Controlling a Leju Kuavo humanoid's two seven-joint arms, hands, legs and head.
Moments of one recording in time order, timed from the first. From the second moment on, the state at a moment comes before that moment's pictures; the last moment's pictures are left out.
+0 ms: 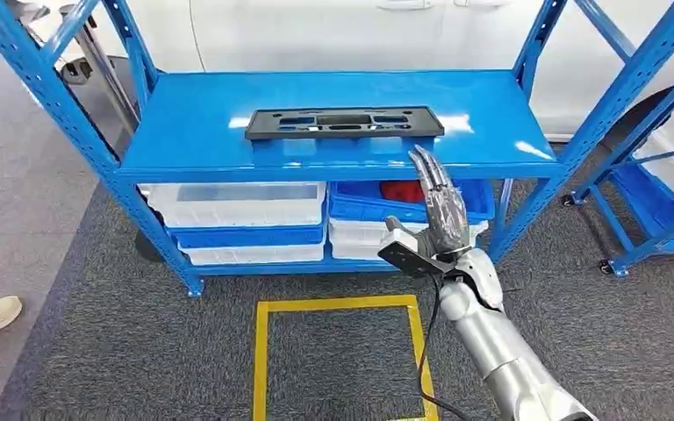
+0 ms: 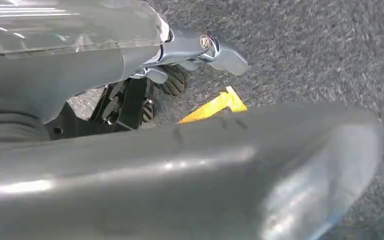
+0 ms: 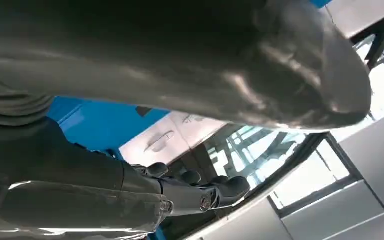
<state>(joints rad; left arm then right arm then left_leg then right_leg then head) -0.10 -0.06 1.25 -0.22 -0.18 -0.09 -0.26 -0.47 -0.08 0.26 -1.10 0.76 -0.48 -0.41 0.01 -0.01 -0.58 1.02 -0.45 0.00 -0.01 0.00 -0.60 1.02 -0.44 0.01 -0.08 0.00</state>
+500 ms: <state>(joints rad) -0.10 -0.07 1.25 -0.22 -0.18 -0.08 -0.26 -0.40 -0.09 0.24 -1.20 0.69 -0.50 -0.48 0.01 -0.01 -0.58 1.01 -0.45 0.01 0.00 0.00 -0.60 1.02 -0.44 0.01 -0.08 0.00</state>
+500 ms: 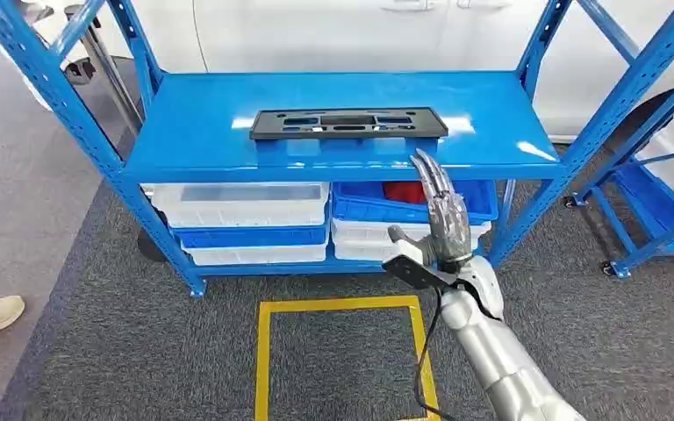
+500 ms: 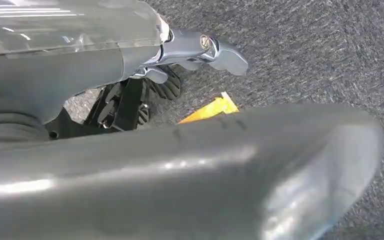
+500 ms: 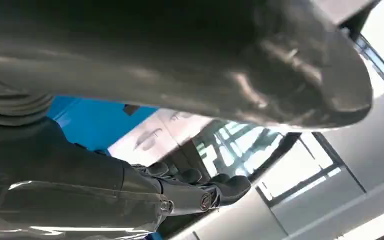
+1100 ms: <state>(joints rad) -0.10 -0.07 1.25 -0.22 -0.18 -0.08 -0.27 -0.32 -0.09 0.24 -1.32 0.65 -0.52 -0.53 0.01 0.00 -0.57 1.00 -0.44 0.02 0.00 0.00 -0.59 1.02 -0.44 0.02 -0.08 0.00</state>
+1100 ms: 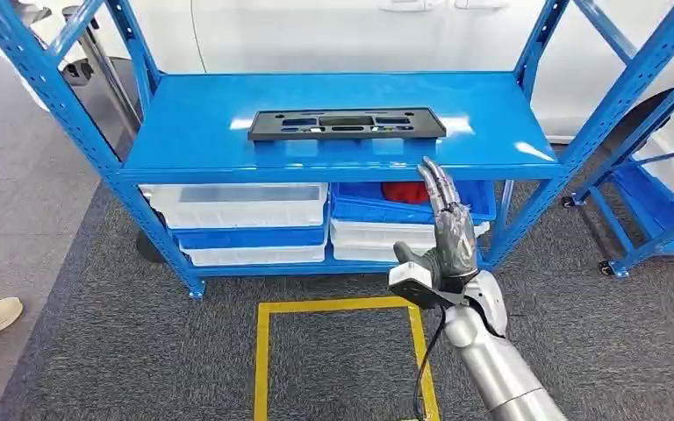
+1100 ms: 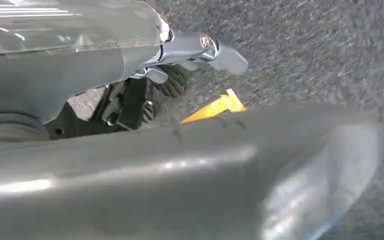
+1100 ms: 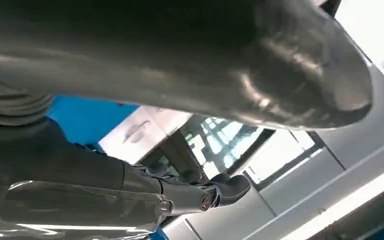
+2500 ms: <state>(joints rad) -0.10 -0.07 1.28 -0.22 -0.18 -0.08 -0.27 -0.05 -0.08 0.28 -1.75 0.45 -0.55 -0.69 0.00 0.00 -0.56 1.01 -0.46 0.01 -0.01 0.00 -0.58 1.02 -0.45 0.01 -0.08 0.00</state>
